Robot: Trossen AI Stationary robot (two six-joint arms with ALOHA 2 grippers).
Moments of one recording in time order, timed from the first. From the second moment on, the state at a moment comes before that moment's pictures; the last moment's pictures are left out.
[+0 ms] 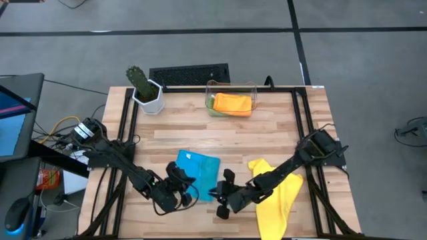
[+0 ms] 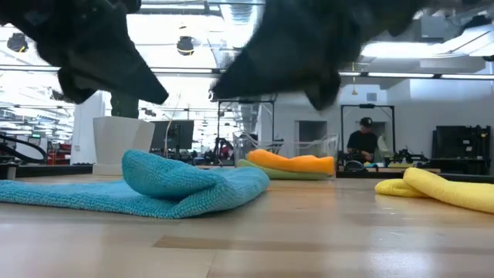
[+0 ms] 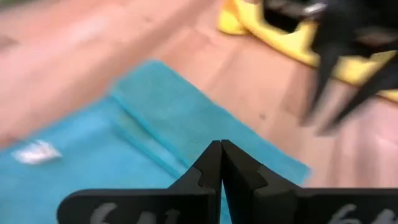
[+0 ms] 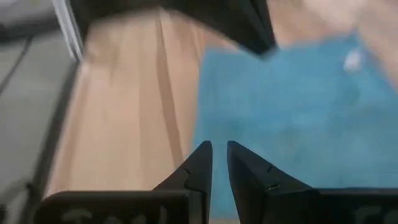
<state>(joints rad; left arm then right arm) -0.67 1.65 0.86 -0.12 -0.81 -1.01 0.56 2.00 1.17 0.17 0.51 0.52</state>
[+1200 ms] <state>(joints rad) -0.66 1.41 0.85 -0.26 -0.78 -1.06 0.50 2.16 1.26 0.35 0.42 0.38</state>
